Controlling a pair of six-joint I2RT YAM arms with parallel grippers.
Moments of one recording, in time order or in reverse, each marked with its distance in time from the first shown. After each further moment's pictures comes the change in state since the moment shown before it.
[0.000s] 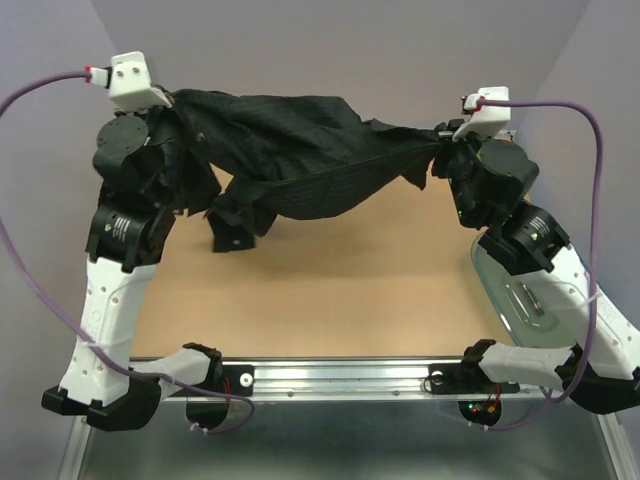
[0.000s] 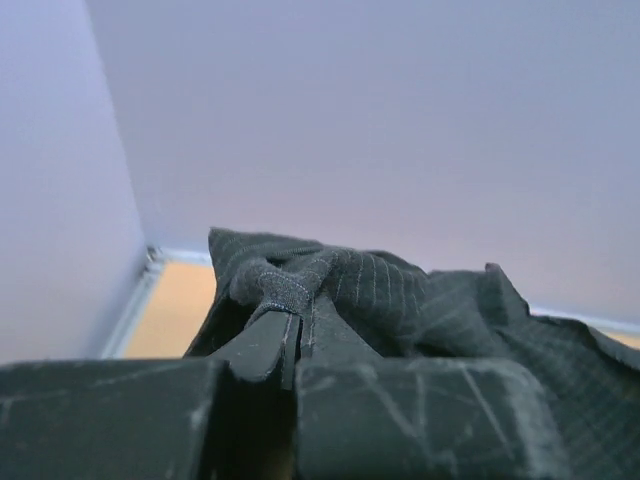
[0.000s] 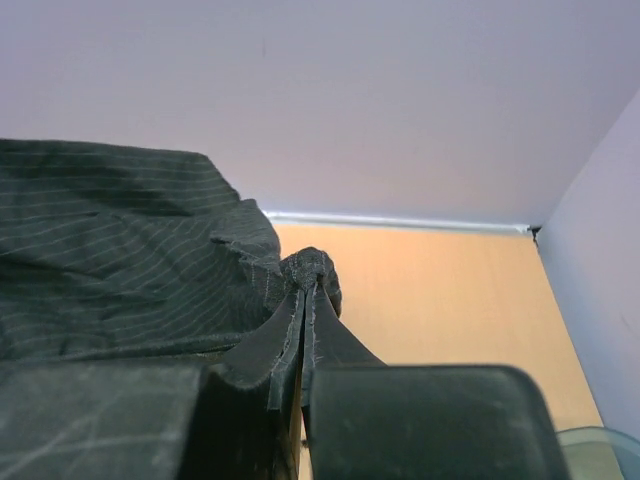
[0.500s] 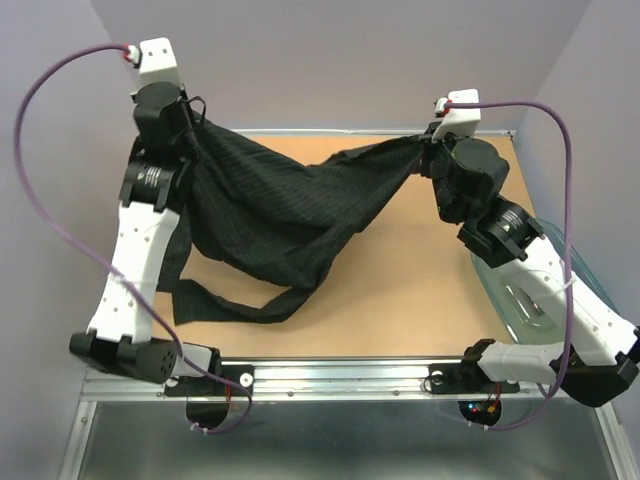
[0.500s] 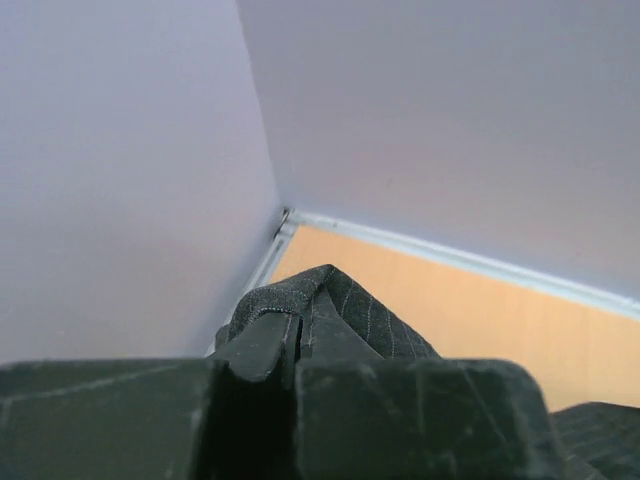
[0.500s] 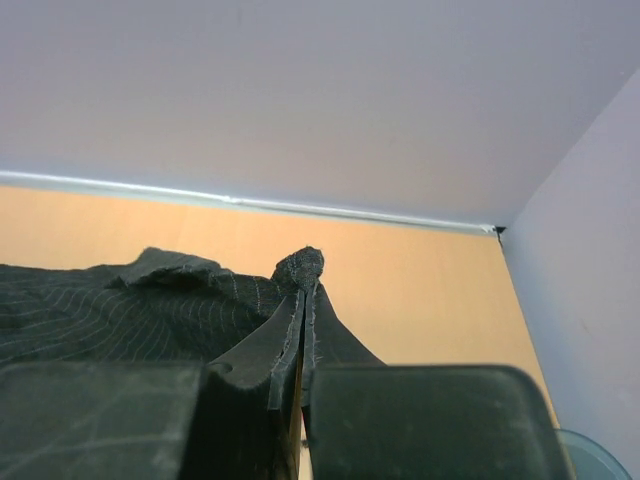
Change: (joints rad) left arm 0.104 0.153 0.044 0.033 -0.185 0.145; right arm -0.008 0.021 -0.055 0.109 0.026 -0.104
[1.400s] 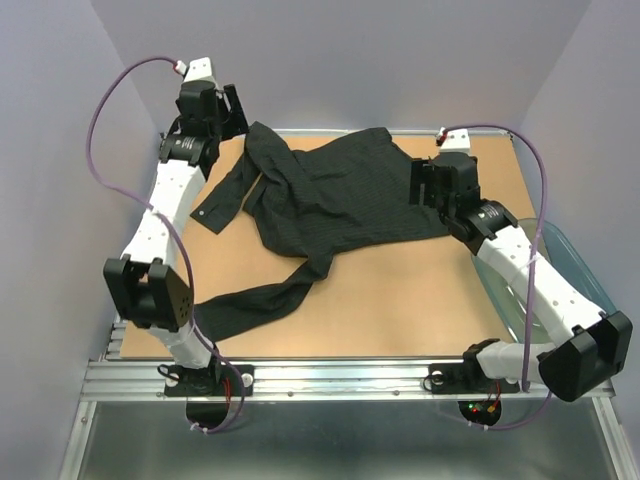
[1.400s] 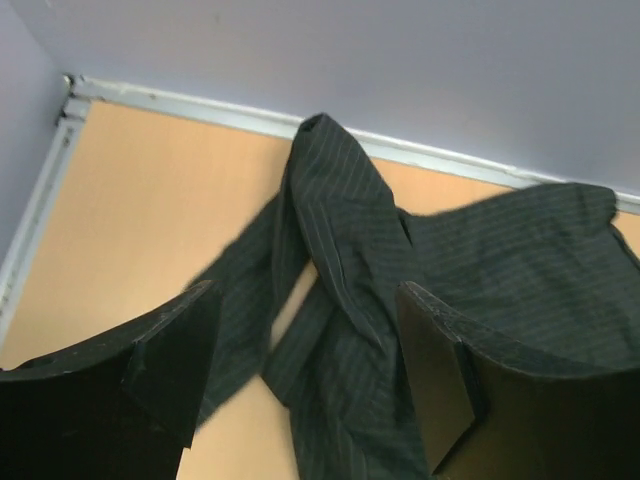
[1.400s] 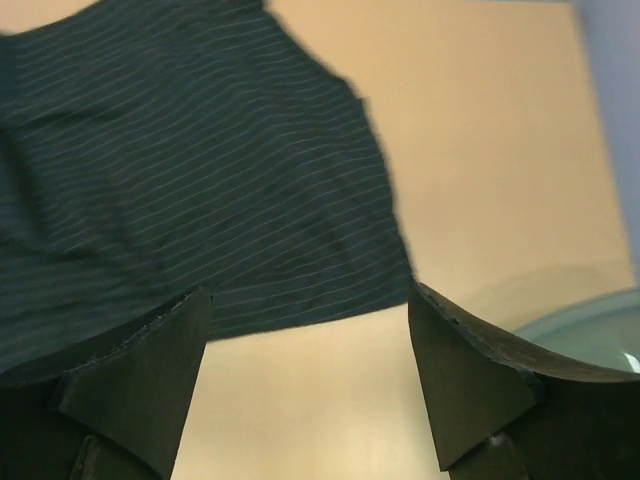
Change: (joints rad) left arm 0.067 0.406 0.050 -0.026 0.365 -0.254; right arm -0.286 0.075 -0.309 -0.117 -0.203 0.281
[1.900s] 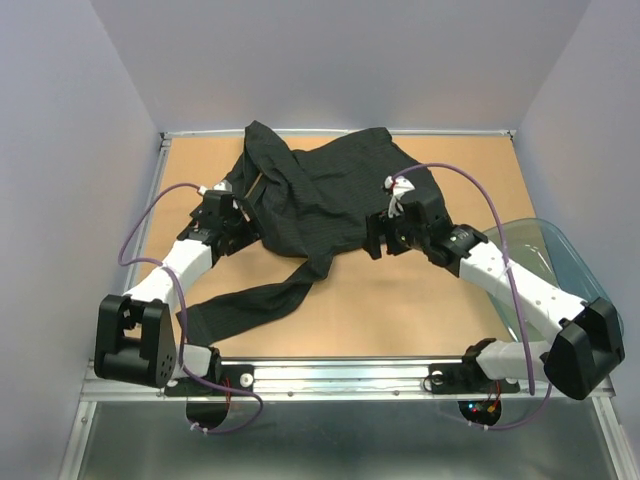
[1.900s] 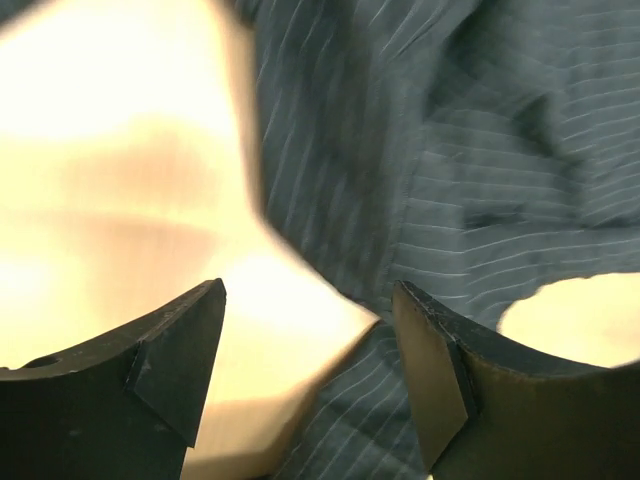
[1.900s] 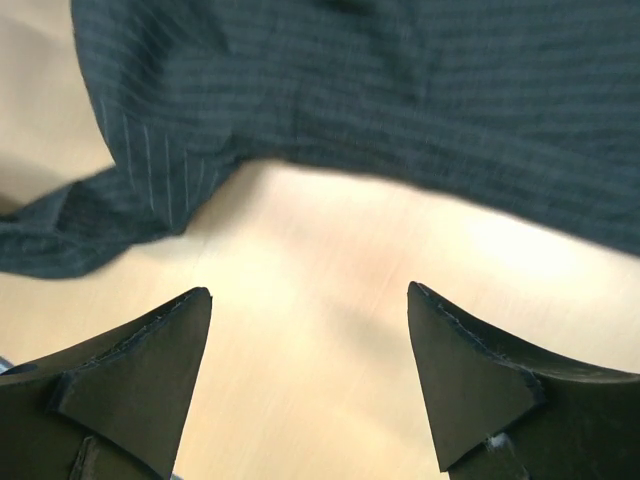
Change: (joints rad) left arm -0.029 -0.403 -0.949 0.158 0.272 -0.362; right arm 0.146 -0.002 -0.196 0.003 -0.553 0.084
